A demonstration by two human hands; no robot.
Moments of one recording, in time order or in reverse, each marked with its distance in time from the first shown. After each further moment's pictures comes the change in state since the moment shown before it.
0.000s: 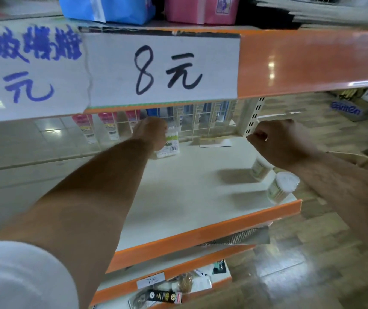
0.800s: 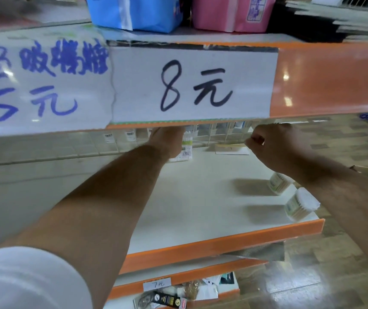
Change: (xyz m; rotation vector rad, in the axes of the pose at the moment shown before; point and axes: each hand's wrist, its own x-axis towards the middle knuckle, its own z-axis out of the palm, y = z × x) left_hand -0.007 0.007 -0.006 0.110 0.030 0.082; right_hand 0.032 -0.028 0.019 0.087 -0.082 -0.029
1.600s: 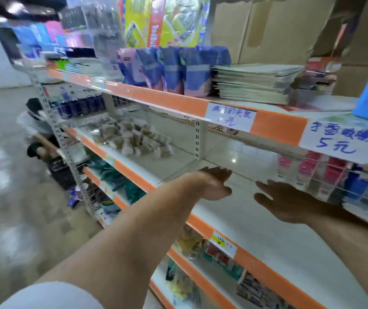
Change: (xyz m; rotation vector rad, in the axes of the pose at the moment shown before) left_hand -0.273 -0.151 -0.132 0.074 -0.326 -0.576; right_hand -0.021 -0.283 -0.003 0.049 -0.585 -0.791
